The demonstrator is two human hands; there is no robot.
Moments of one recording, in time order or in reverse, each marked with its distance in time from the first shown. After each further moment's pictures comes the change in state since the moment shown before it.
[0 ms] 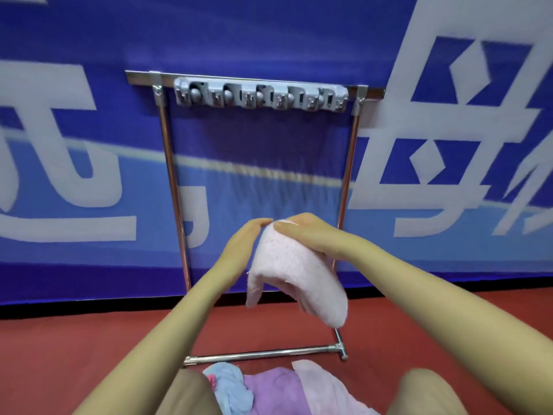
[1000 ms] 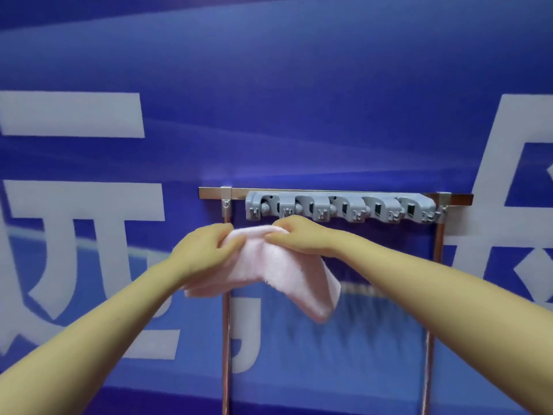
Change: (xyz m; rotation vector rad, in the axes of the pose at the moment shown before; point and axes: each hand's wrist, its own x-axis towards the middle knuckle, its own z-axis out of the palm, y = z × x) left_hand 0.148 0.097 -0.253 0.976 0.323 0.388; right_hand 0.235 -0.162 -0.031 -0.416 0.062 -0.342
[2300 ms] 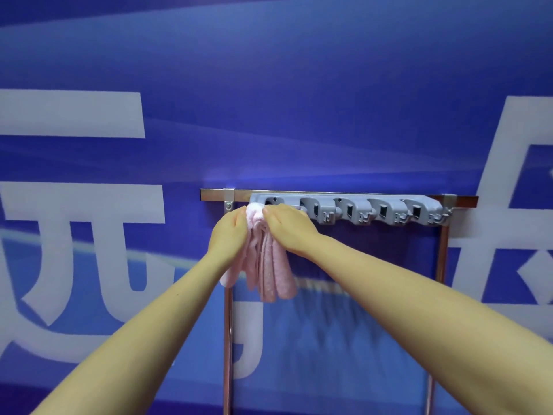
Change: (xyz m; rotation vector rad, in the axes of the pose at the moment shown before) left_hand 0.044 0.019 0.035 -0.599 0.190 -0.242; right_hand 0.049 -0.007 0.023 -0.328 0.337 0.021
